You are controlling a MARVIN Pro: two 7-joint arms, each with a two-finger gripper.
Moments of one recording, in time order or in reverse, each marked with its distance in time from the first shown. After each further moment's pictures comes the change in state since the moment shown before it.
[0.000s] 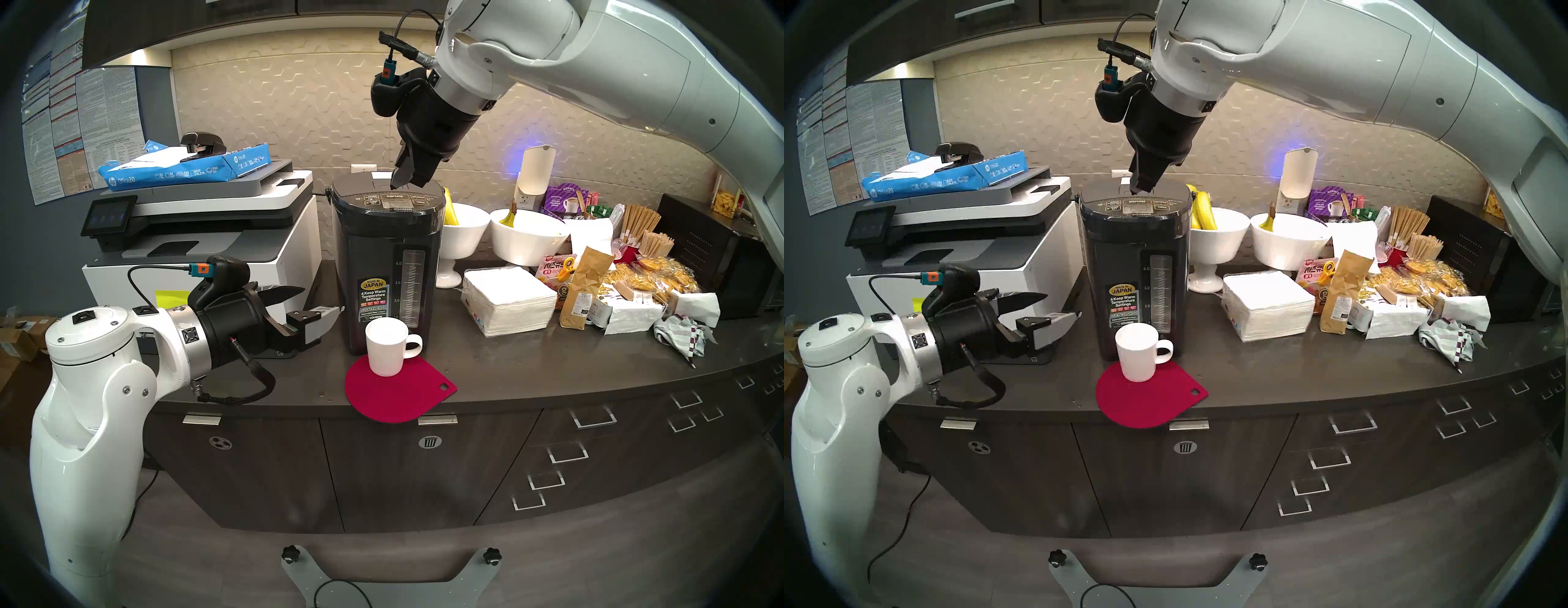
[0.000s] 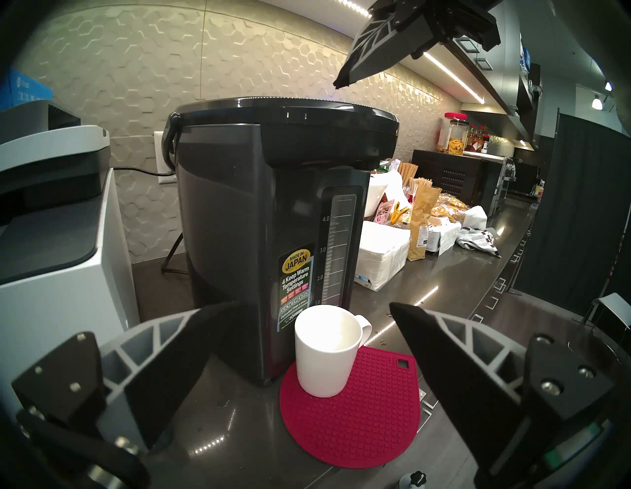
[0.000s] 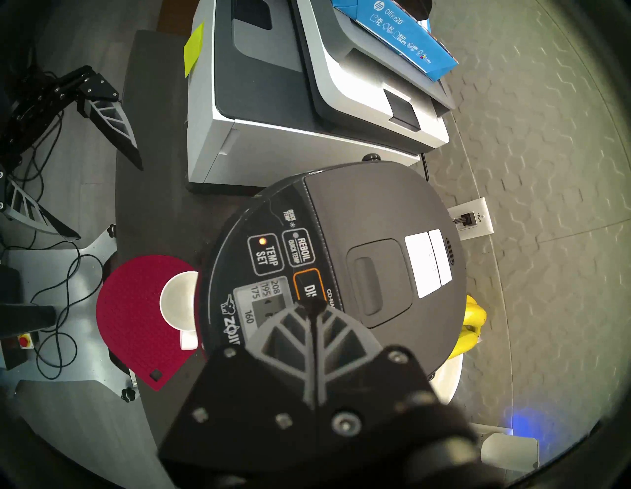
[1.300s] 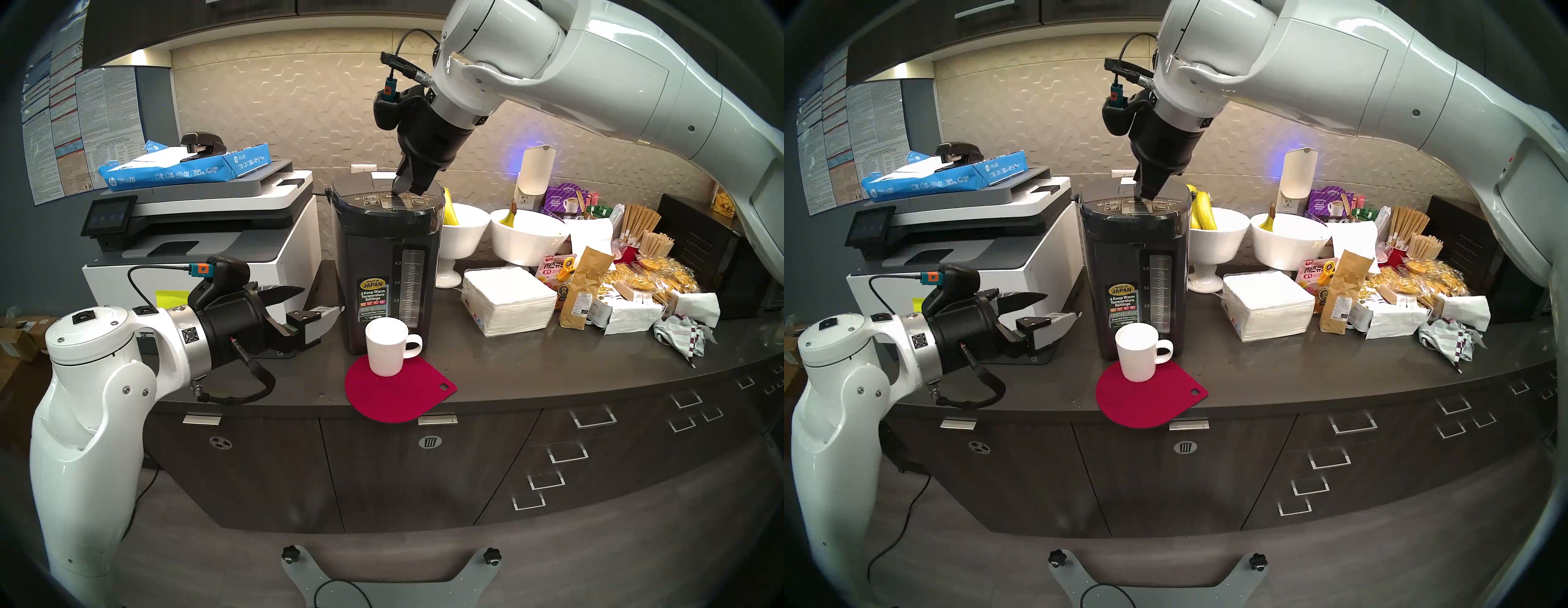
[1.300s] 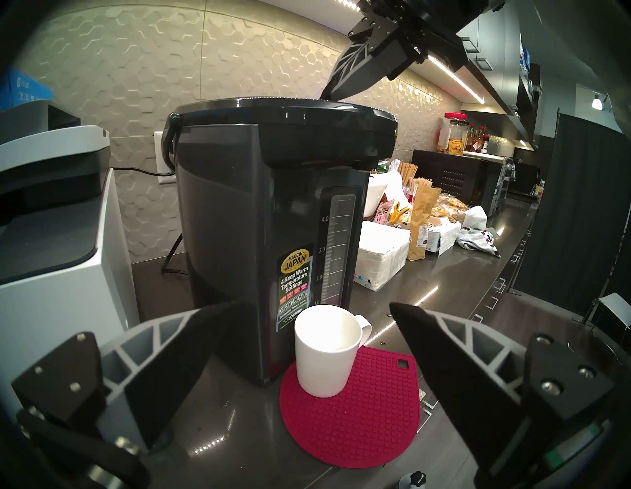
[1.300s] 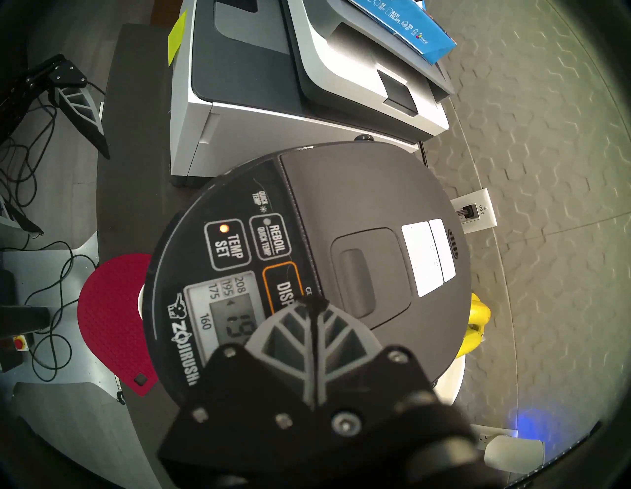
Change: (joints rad) left arm 0.000 0.000 0.000 0.000 0.000 0.000 0.000; right arm -0.032 -0.031 -0.027 0.075 -0.034 -0.052 0.013
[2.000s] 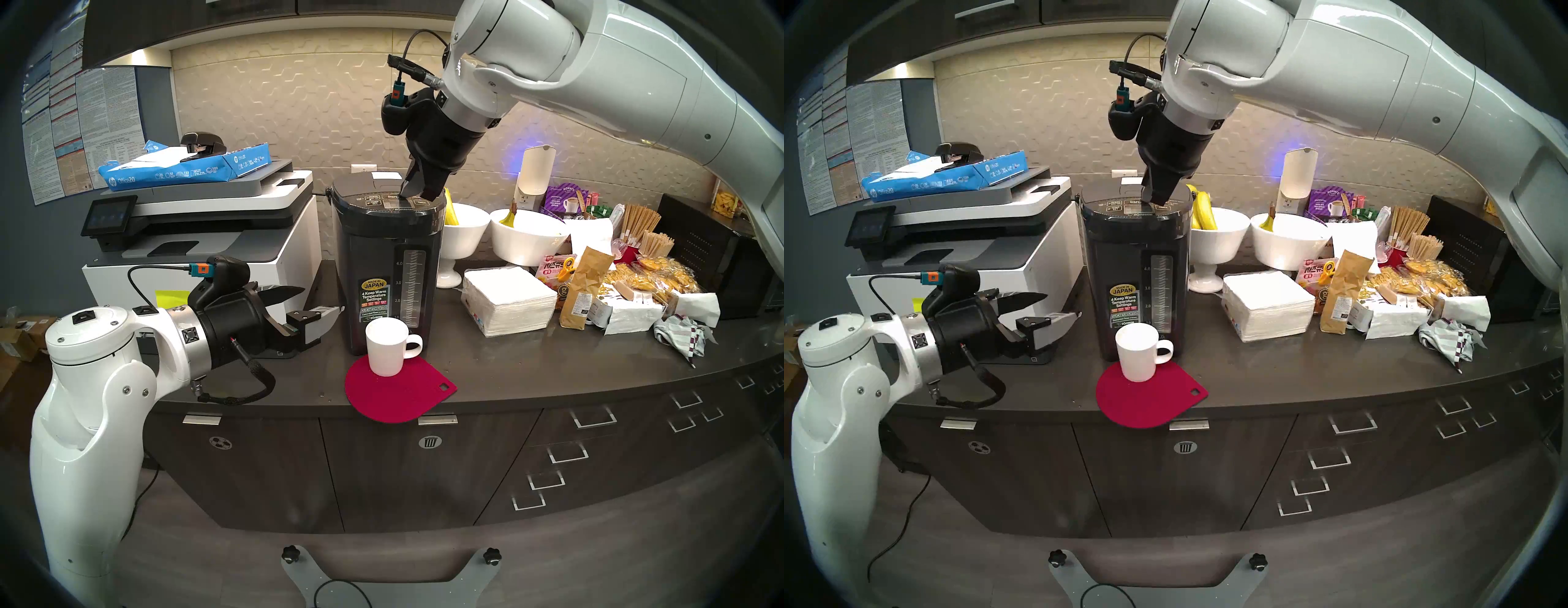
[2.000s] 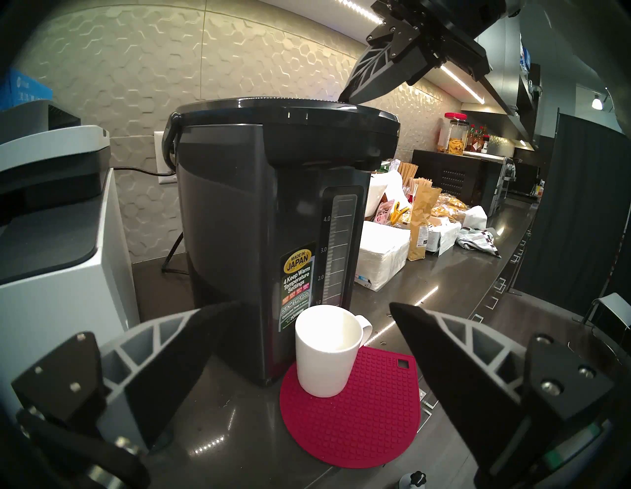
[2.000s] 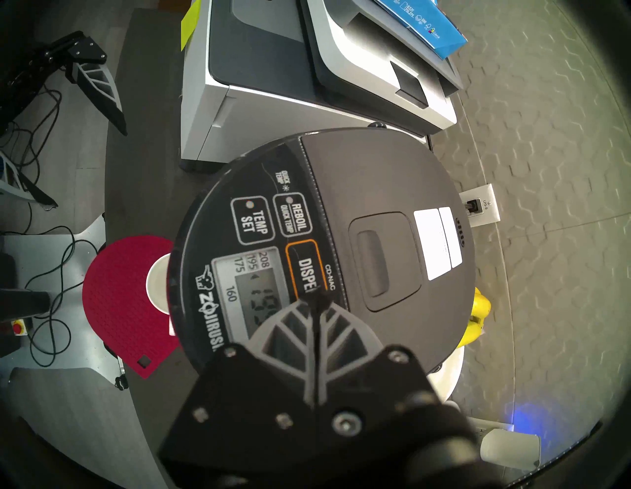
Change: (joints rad) left arm 0.000 0.000 0.000 0.000 0.000 0.000 0.000; right arm 0.011 0.058 0.004 -0.091 -0.018 0.033 0.011
